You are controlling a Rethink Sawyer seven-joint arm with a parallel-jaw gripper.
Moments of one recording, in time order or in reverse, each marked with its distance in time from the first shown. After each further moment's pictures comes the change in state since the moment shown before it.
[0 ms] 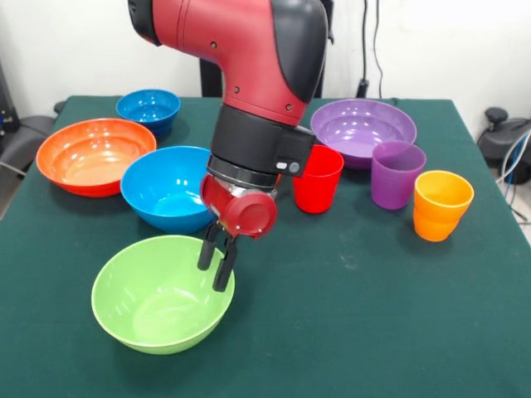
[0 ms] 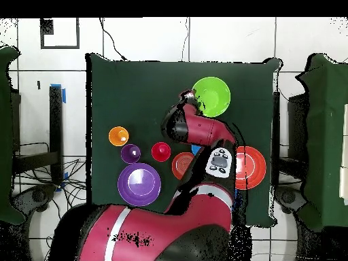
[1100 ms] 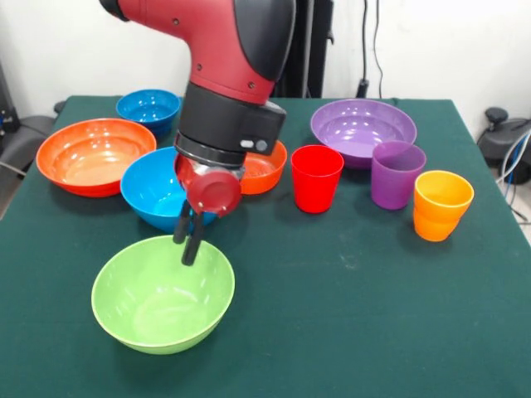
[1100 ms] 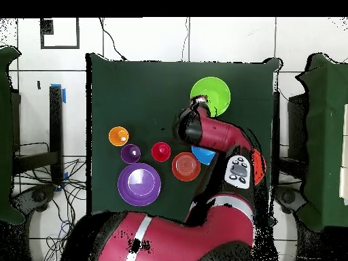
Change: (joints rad) arm -0.073 -0.079 0.027 0.062 -0.013 0.090 0.000
